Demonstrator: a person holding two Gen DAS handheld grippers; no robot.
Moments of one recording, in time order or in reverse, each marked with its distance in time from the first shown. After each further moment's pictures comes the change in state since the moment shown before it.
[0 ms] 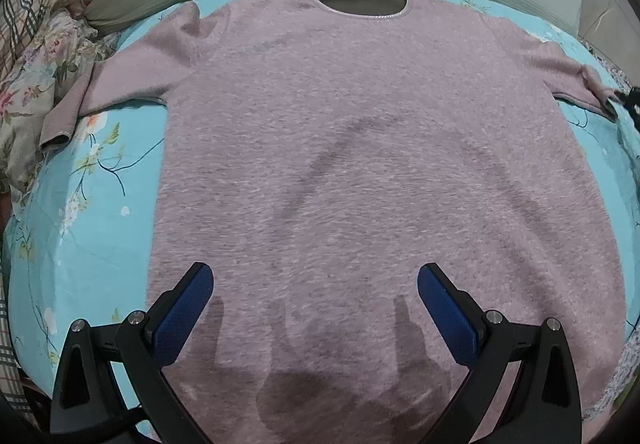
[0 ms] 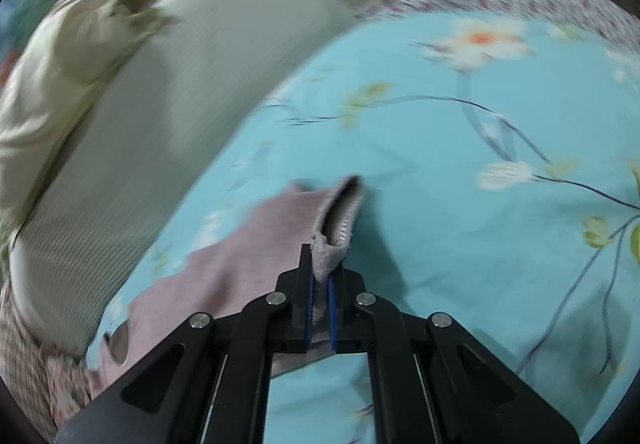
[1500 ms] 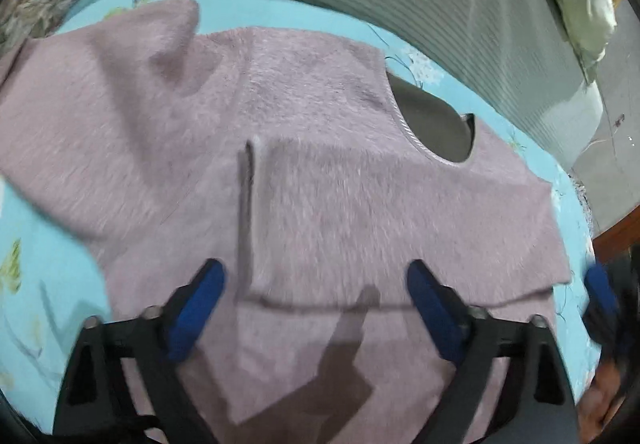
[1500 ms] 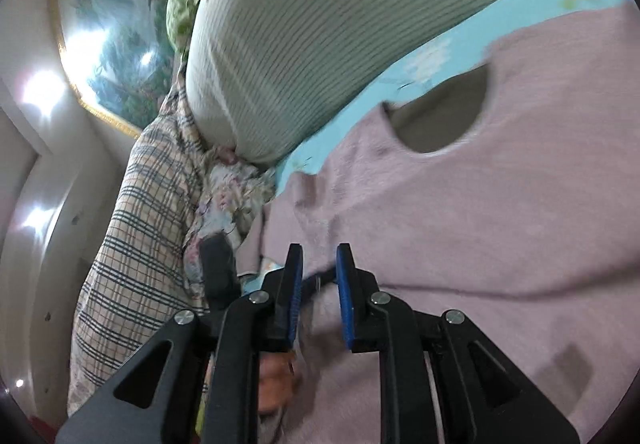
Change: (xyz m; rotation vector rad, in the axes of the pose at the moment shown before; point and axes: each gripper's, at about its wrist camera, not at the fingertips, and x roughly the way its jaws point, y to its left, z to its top) left arm 0.120 0.107 0.171 -0.270 -0.059 -0.353; right arm 0.023 0.280 -0.244 -0.186 0.511 0.660
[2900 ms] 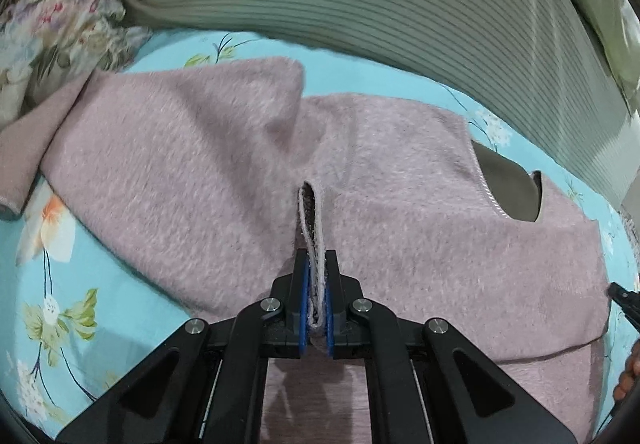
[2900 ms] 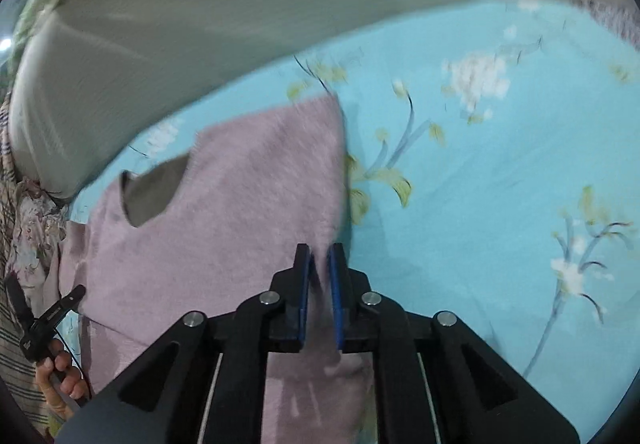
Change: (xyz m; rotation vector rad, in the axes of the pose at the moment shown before) left arm -0.024 0.037 0.011 -0.040 -0.201 0.212; right arm -0.053 -0.078 0.080 -0.143 -0.096 -0.649
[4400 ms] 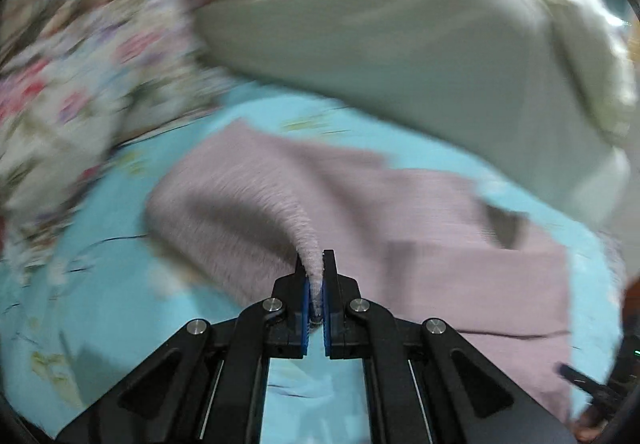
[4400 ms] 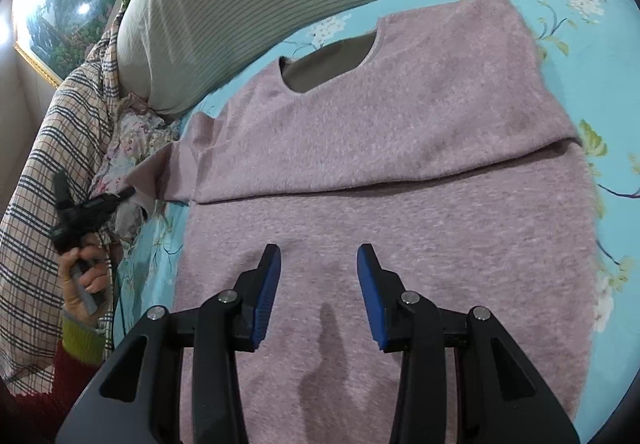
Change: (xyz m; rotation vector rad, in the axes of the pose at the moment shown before) left arm -0.130 0.087 0.029 -0.010 -0.065 -0.081; right arm -0.034 0.077 -0.106 -0.017 0.154 0.298
